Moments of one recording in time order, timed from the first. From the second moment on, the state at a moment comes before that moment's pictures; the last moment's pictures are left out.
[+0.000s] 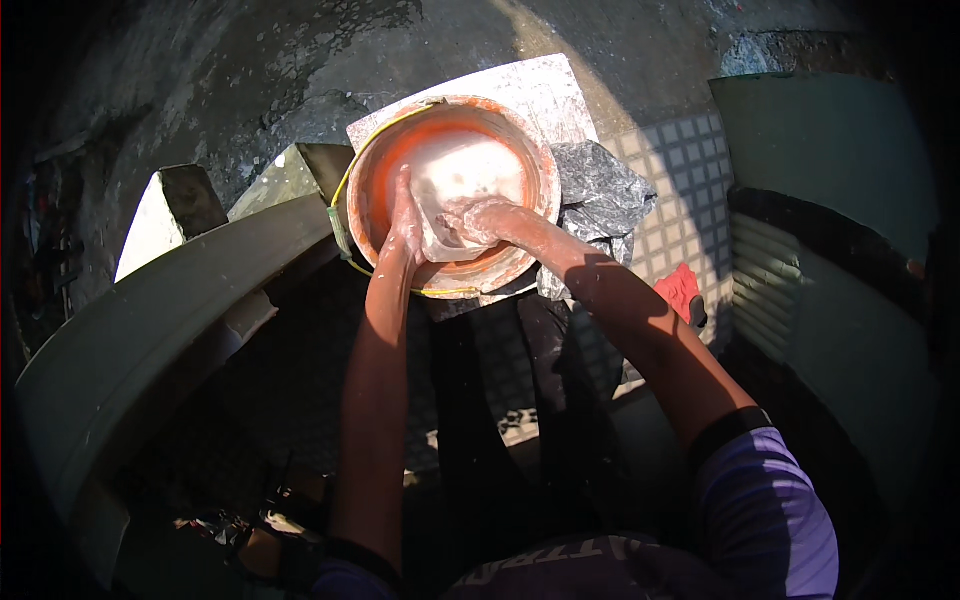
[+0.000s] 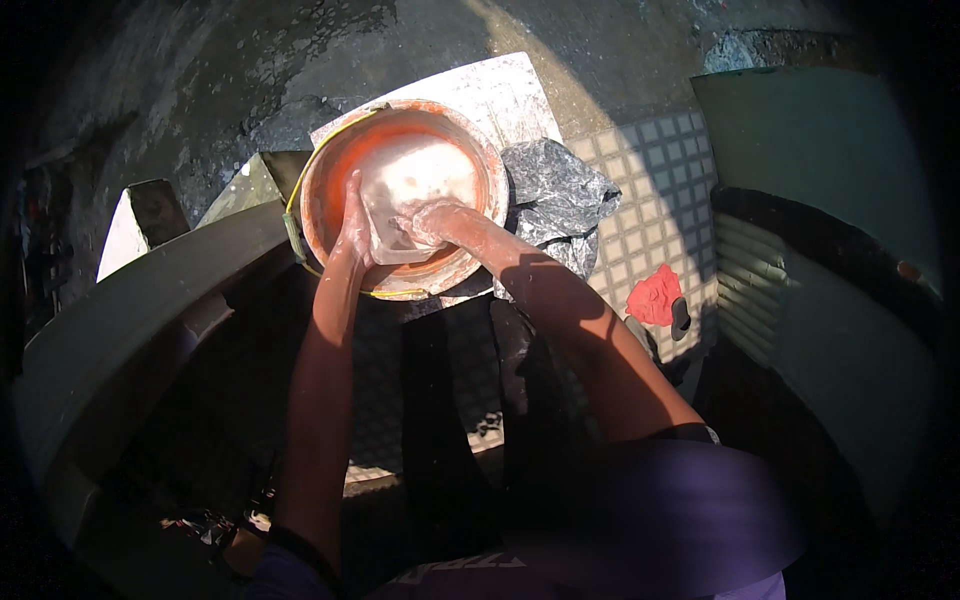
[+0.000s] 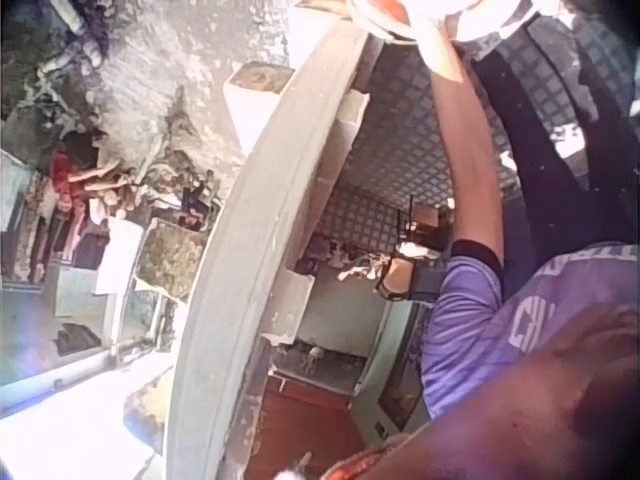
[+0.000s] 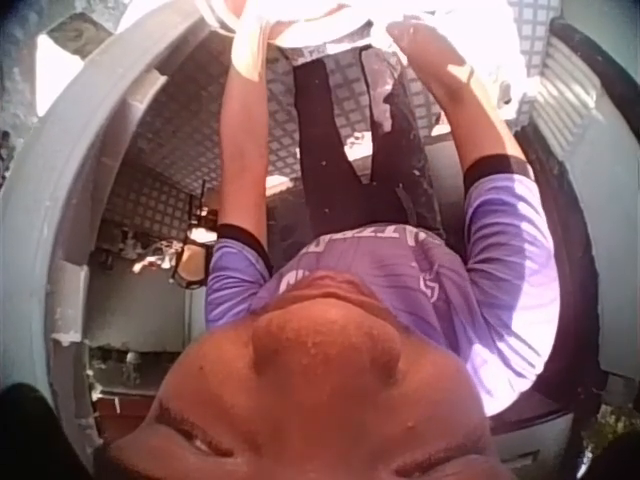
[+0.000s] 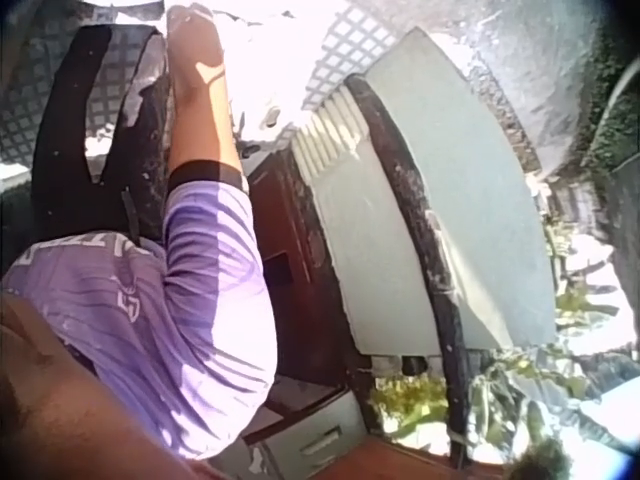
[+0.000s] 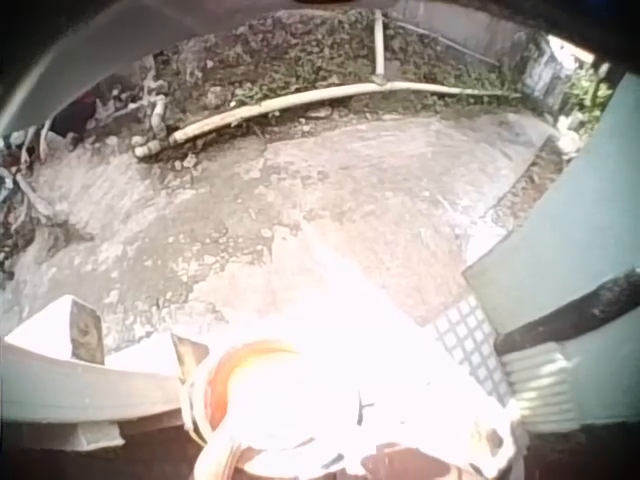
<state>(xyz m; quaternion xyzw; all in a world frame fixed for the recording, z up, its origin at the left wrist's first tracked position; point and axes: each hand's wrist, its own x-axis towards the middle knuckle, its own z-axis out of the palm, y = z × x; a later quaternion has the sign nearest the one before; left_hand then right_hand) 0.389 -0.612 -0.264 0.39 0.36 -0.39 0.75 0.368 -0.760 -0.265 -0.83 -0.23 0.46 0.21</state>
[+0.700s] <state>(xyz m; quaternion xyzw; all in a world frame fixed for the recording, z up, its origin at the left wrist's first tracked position) 0.389 -0.621 -0.263 0.78 0.14 -0.26 0.55 0.355 -0.788 -0.339 -0.93 0.13 0.09 0.34</state>
